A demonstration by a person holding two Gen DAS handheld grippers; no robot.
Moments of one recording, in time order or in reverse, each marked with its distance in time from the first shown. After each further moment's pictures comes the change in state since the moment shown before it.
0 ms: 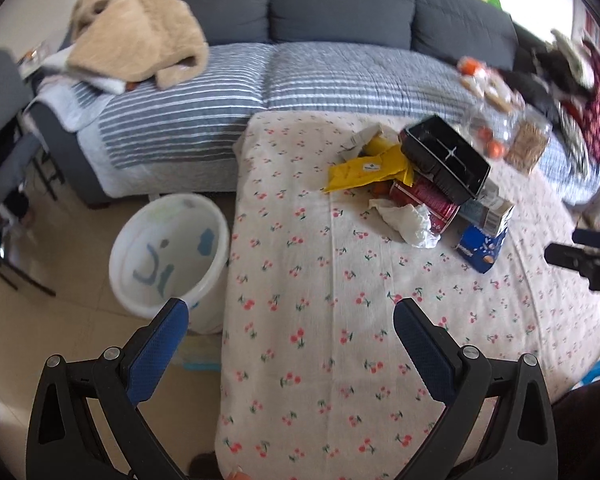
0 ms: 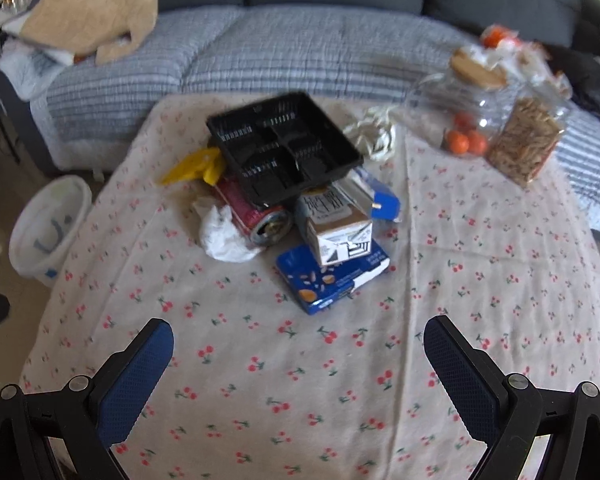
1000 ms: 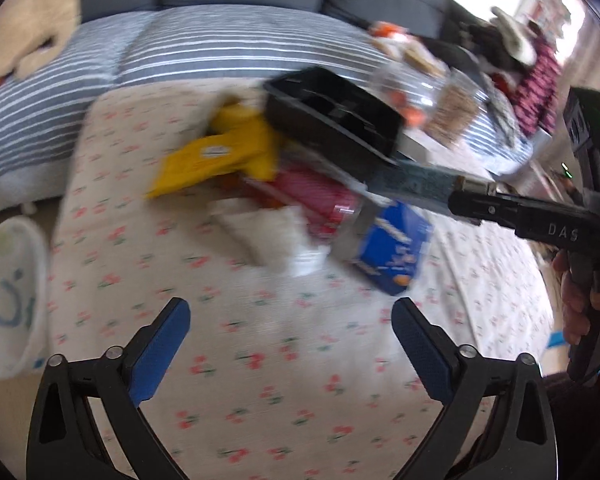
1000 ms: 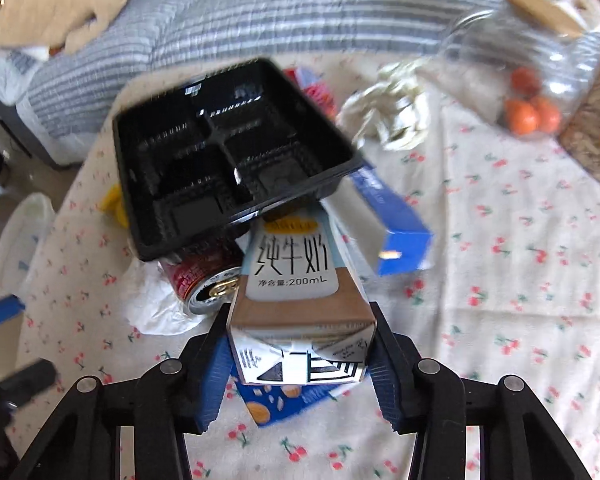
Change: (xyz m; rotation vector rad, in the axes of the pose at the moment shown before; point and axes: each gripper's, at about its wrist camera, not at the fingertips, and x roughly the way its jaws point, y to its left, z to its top) left arm 0.088 -0.096 0.032 0.099 0.105 -0.388; right arm 0.095 -0.056 0.057 0.053 0.106 0.137
